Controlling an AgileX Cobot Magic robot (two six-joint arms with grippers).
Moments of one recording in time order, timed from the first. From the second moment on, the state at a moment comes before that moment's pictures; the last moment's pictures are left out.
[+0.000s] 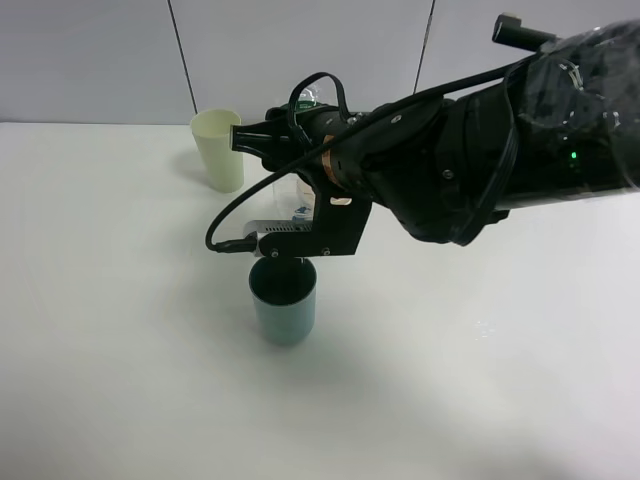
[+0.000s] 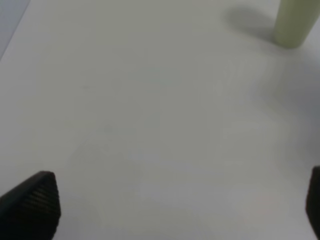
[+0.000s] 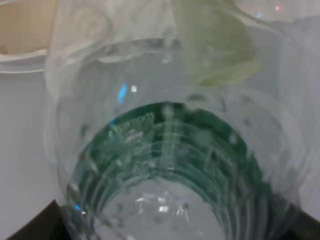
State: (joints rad) left arm -0.01 0.00 -0.50 0.07 1.06 -0.07; right arm 0.98 1.72 -0.99 -1.73 0.49 -0.86
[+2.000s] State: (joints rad) left arm -0.01 0.00 -0.50 0.07 1.06 -0.07; right arm 0.49 1.36 -0.99 -0.81 0.30 0.70
